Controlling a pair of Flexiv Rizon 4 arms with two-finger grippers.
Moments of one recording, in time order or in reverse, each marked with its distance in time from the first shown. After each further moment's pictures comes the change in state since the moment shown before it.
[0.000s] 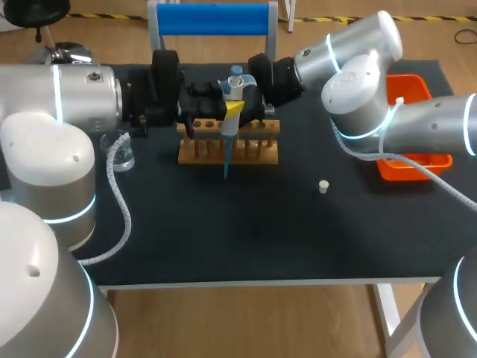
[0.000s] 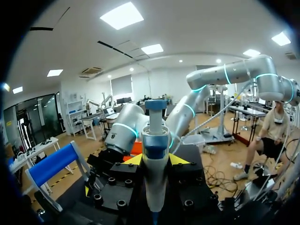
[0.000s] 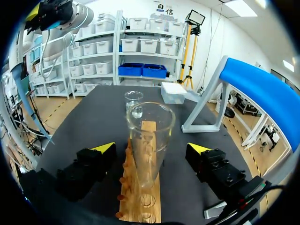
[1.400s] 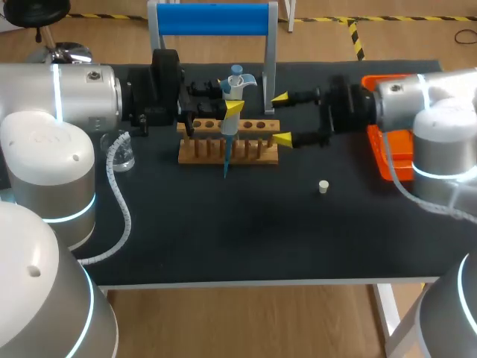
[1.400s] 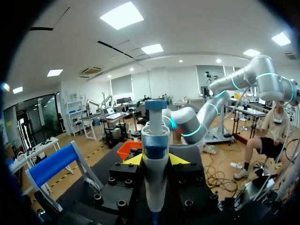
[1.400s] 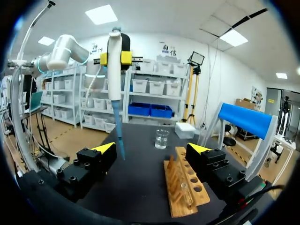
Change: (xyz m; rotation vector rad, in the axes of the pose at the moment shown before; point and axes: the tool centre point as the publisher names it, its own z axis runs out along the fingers) left arm 0.000 0.000 0.000 -0.001 0.000 0.000; right arm 0.113 0.017 -0.134 -0.409 0.013 -0.011
